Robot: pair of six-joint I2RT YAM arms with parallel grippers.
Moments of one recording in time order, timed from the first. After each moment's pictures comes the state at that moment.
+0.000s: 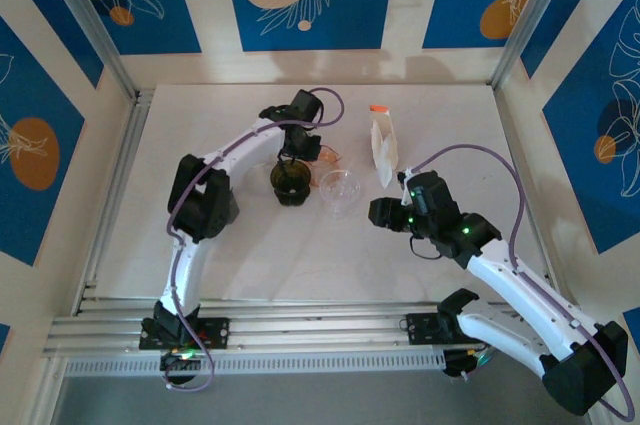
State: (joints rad) left arm -0.58 2.19 1.91 -0.83 -0.01 -0.26; right arm 0.55 0.85 0.72 -0.62 -0.06 0.60
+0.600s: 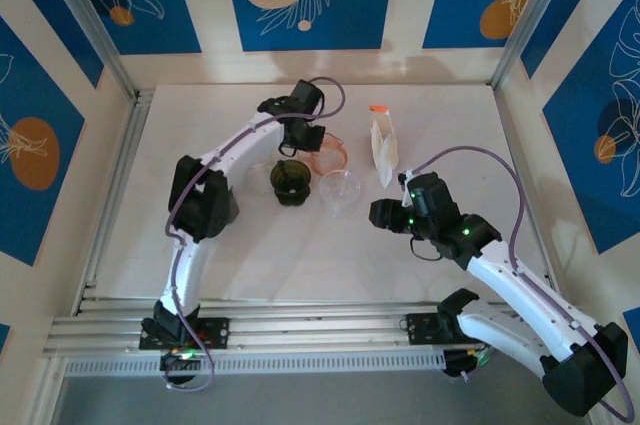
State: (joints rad) left arm -0.58 2.19 2.02 -0.86 -0.01 -0.26; right arm 0.55 0.85 0.70 -0.62 -0.06 0.61
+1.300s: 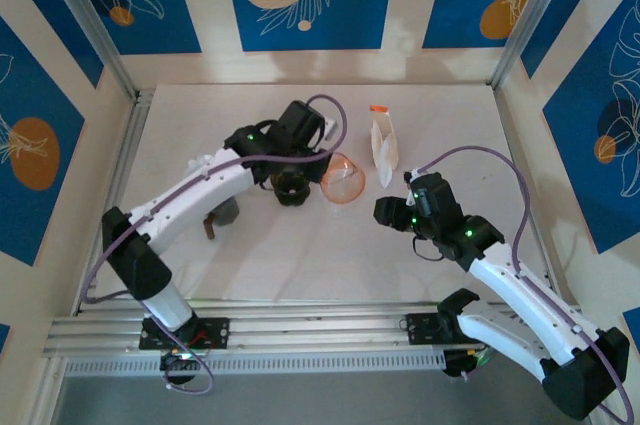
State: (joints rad) left arm -0.83 1.64 1.63 -0.89 -0.04 -0.26; right arm 0.54 0.83 0.70 -0.63 0.00 0.62
